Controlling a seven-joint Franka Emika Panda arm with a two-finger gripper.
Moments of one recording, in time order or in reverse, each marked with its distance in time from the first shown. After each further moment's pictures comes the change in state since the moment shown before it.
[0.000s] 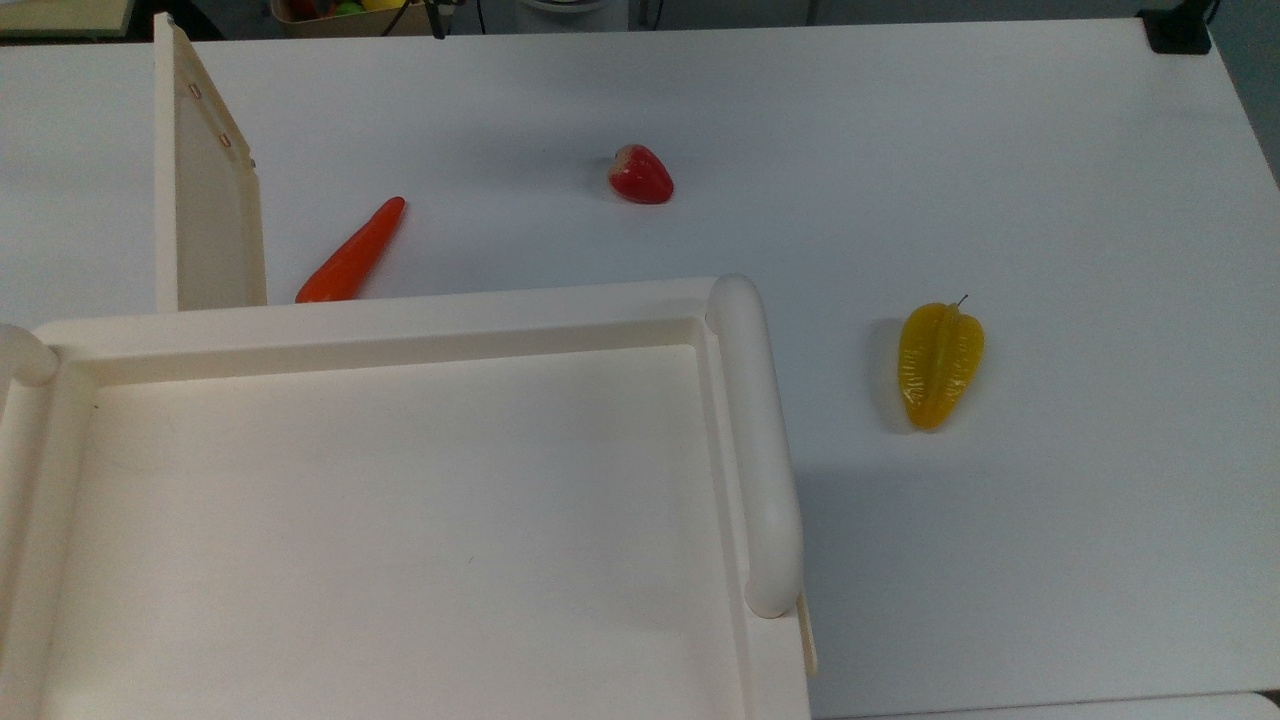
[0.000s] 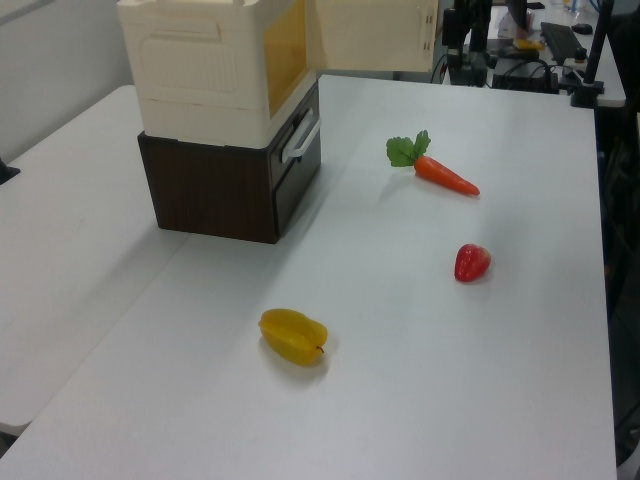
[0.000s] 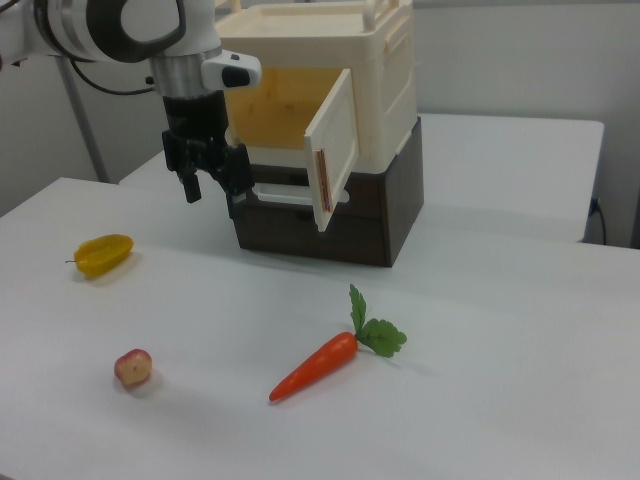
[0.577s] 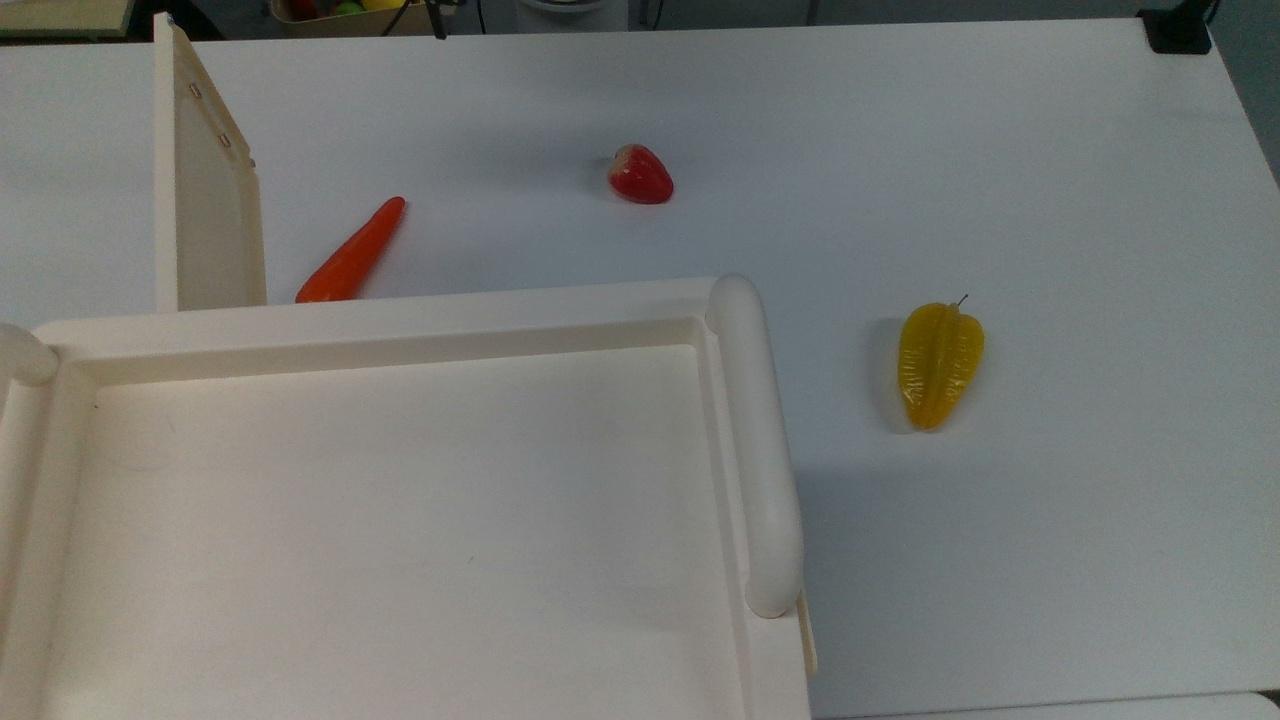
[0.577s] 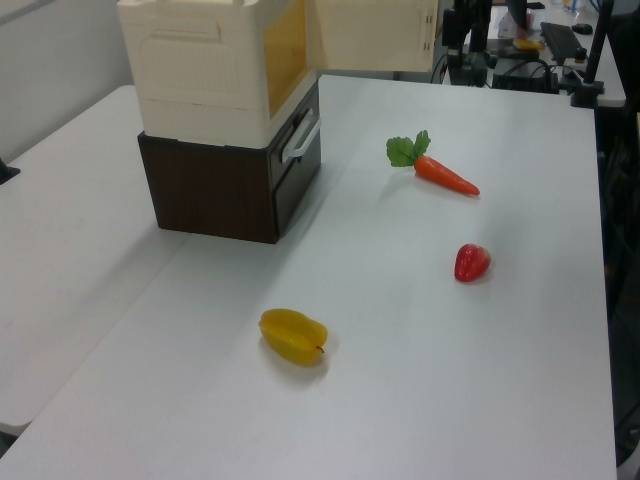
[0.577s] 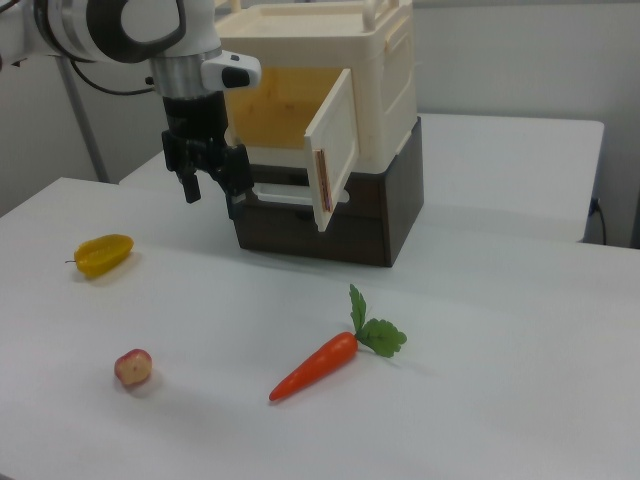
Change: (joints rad) arm 0.000 0.000 0.000 -0.001 0.003 0.000 0.000
